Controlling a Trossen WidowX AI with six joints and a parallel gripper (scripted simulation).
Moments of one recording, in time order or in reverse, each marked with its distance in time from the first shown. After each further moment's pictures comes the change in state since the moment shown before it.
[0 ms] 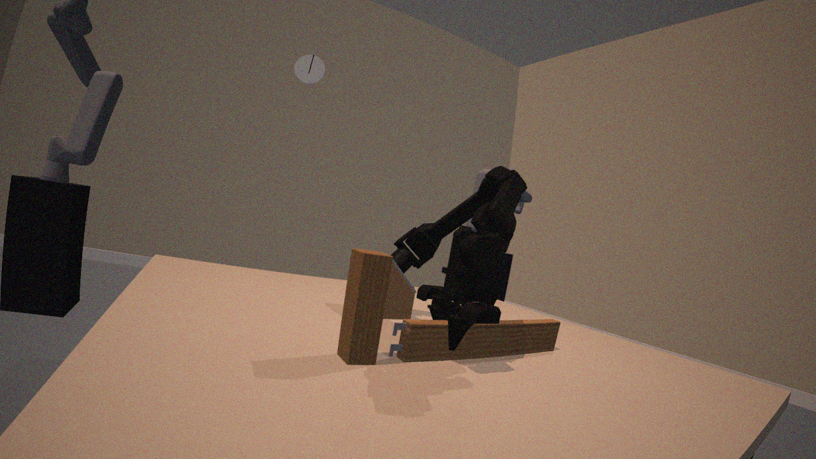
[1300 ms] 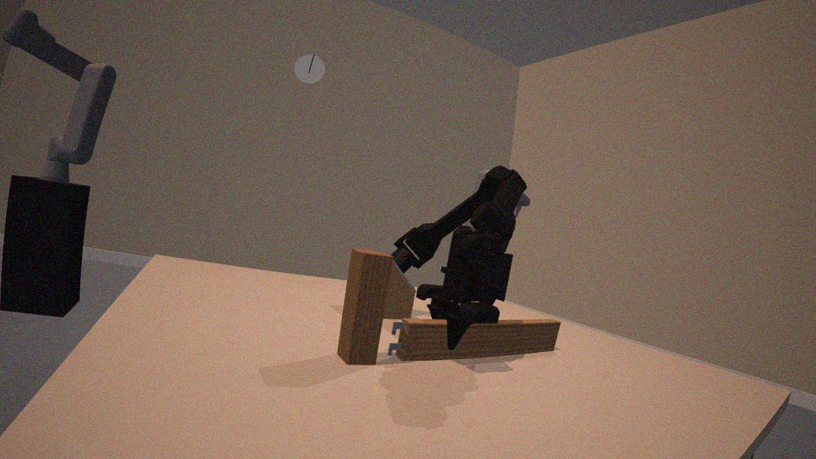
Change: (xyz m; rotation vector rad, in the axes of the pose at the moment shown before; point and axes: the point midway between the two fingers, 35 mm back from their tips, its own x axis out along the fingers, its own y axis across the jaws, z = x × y) arm -0.002 0.002 0.001 0.005 -0.005 0.006
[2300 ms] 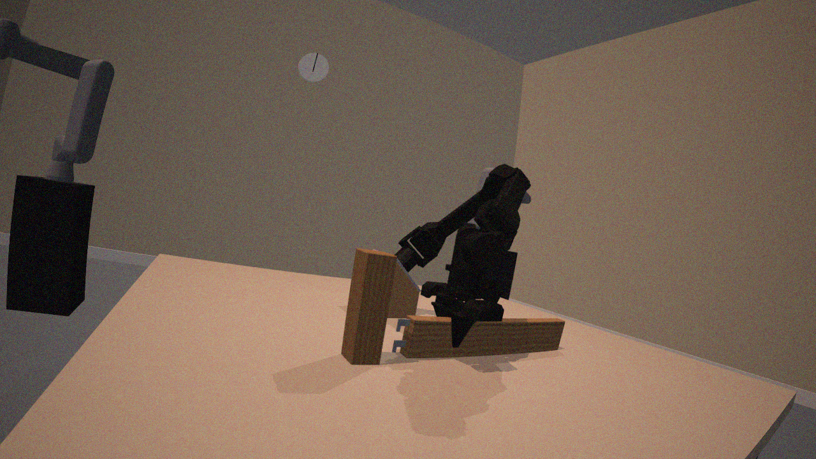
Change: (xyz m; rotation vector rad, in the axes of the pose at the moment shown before) arm -0.004 0.001 0.000 0.002 -0.003 0.004
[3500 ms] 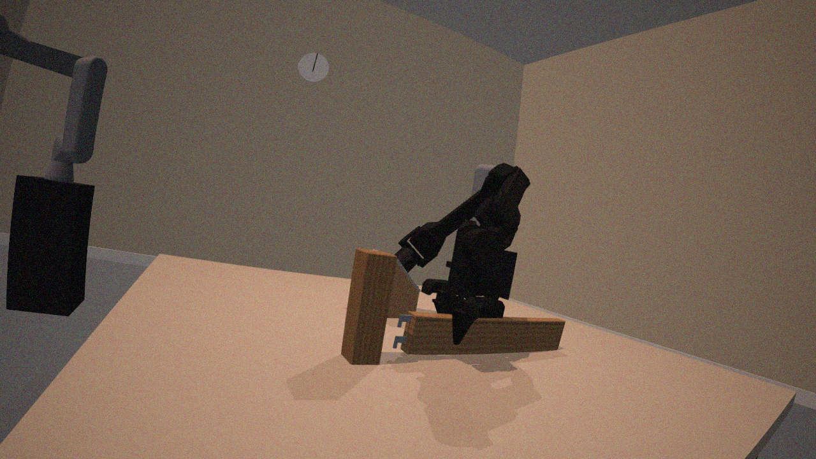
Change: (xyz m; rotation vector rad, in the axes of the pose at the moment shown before) arm -0.006 0.000 0.001 -0.001 -0.002 -0.001
